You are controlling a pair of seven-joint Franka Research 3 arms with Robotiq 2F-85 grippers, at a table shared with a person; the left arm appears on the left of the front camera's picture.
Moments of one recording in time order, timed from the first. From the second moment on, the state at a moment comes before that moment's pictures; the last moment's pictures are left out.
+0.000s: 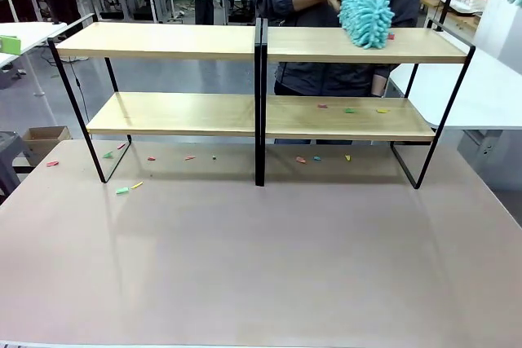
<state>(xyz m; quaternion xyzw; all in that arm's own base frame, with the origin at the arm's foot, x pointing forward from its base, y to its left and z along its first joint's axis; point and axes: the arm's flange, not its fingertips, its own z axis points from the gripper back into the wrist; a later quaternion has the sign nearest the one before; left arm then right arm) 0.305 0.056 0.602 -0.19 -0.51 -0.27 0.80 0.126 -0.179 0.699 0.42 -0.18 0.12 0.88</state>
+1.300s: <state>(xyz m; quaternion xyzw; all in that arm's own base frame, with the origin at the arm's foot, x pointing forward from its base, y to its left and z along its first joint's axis) 0.305 0.056 0.602 -0.19 -0.51 -0.27 0.80 0.127 0.011 0.582 0.24 0.00 0.27 0.93</state>
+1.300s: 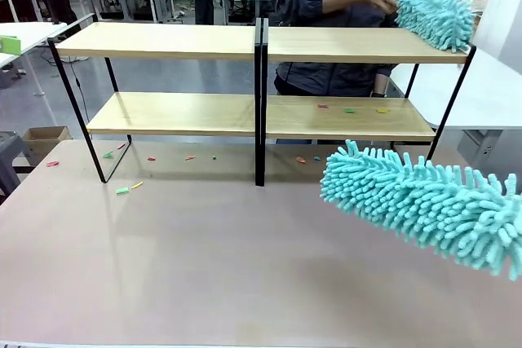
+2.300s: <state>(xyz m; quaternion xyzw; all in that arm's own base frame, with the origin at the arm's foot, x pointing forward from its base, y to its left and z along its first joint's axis) 0.306 0.056 0.602 -0.19 -0.51 -0.27 0.80 0.372 0.135 0.542 0.28 -0.08 0.16 0.94</state>
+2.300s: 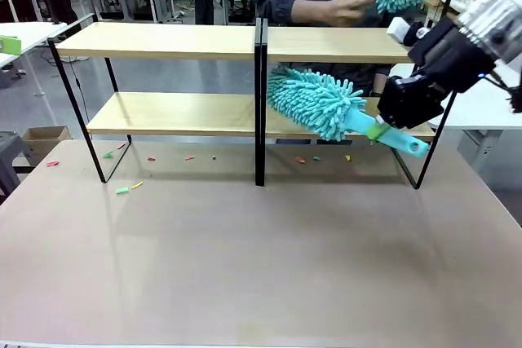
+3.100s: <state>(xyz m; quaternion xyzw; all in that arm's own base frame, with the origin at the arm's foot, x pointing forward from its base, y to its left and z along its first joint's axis) 0.306 0.056 0.602 -0.19 -0.51 -0.27 0.80 0.418 0.118 0.488 0.17 -0.10 0.04 0.98</state>
